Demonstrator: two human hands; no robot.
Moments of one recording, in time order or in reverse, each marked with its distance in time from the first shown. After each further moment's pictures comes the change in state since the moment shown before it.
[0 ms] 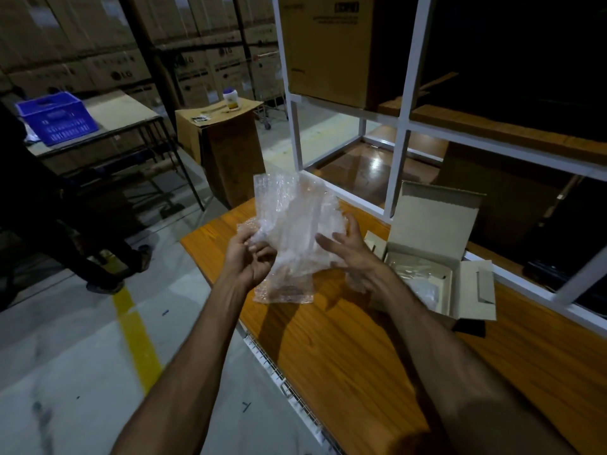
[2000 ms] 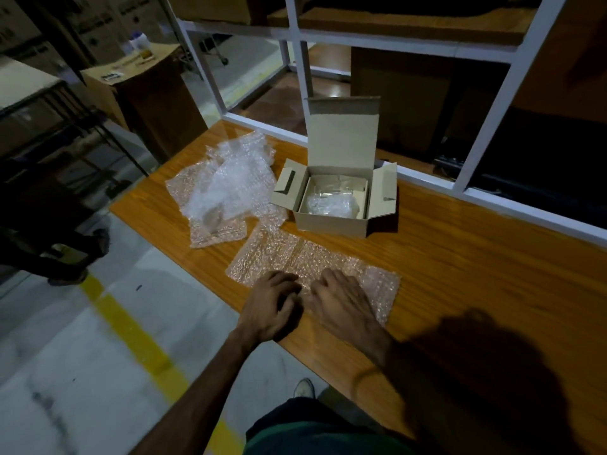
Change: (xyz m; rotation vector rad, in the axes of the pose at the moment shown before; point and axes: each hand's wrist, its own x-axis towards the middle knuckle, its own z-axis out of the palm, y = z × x) left_hand -0.095 -0.233 -0.105 2.293 -0.538 0.622; right_hand -0.200 0.204 -0.086 -1.502 0.187 -0.222
